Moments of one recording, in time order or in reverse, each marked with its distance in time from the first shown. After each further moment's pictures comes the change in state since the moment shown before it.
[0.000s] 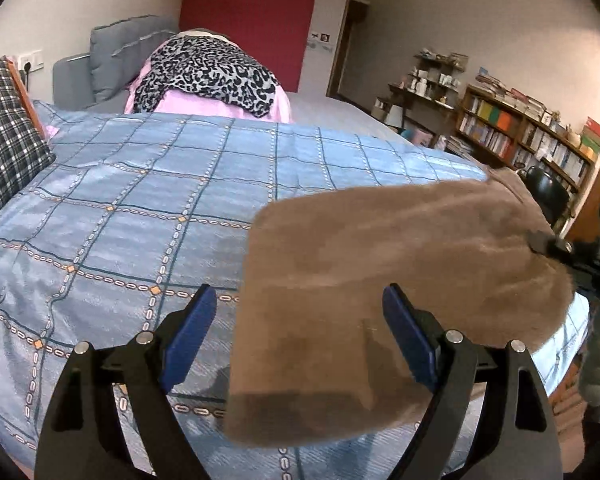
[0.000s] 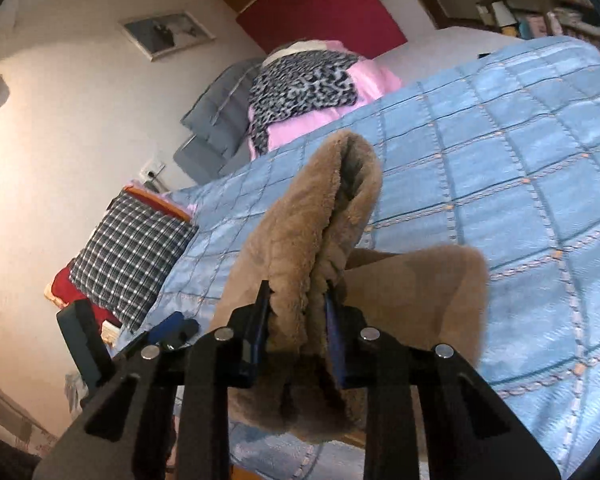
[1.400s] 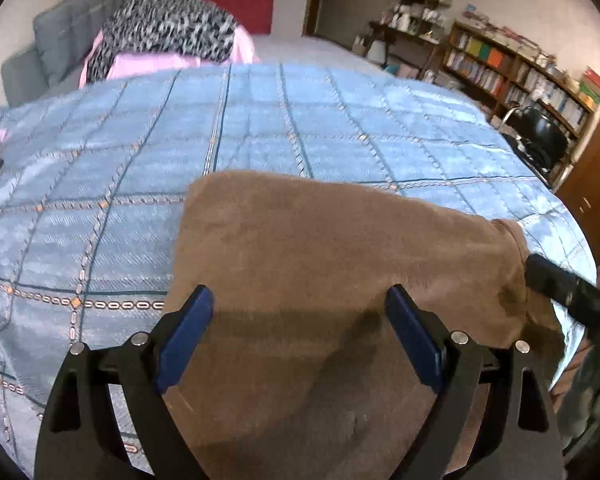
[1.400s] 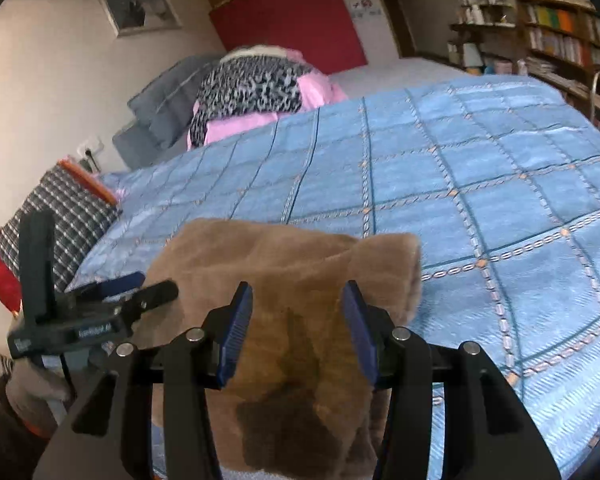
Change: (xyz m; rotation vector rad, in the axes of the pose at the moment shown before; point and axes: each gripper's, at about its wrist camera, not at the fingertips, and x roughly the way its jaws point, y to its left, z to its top) left arm 0.105 -0.059 0.019 0.084 0.259 -0.027; right arm 0.015 -0.022 -0.022 -0.132 -0.027 -0.273
